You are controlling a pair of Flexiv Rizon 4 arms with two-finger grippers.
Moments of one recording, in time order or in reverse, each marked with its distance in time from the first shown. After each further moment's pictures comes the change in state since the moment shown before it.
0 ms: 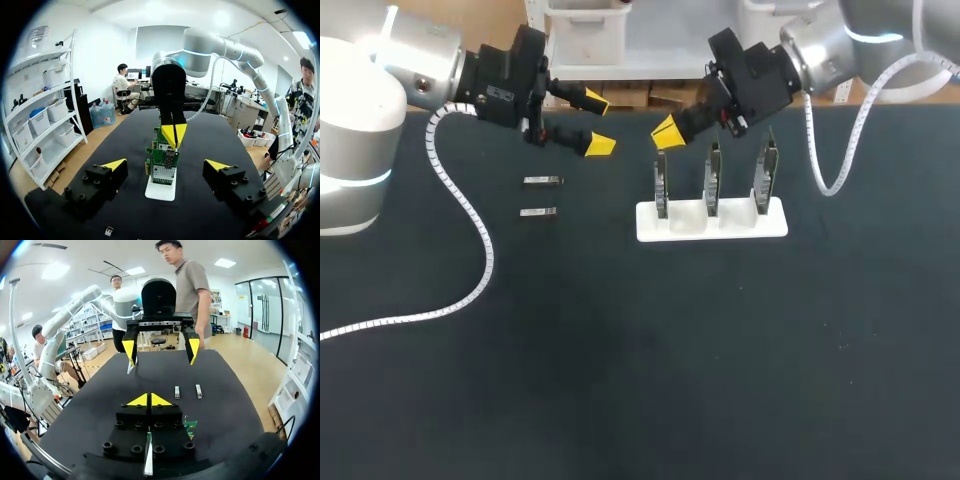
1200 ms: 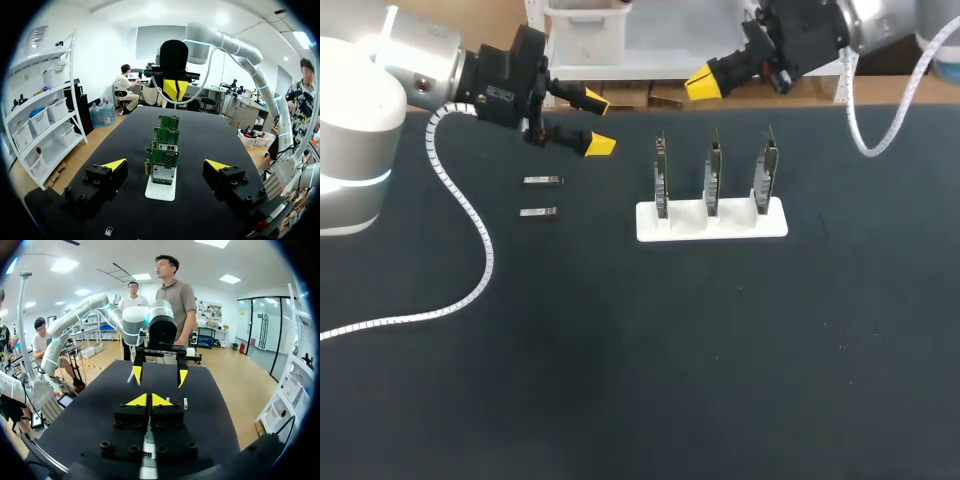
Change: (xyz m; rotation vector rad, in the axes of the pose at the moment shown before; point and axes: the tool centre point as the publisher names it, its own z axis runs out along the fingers) left arm 0.000 0.000 0.000 0.000 0.000 0.000; right arm -0.045 0.010 -0.071 0.046 -0.046 -0.123
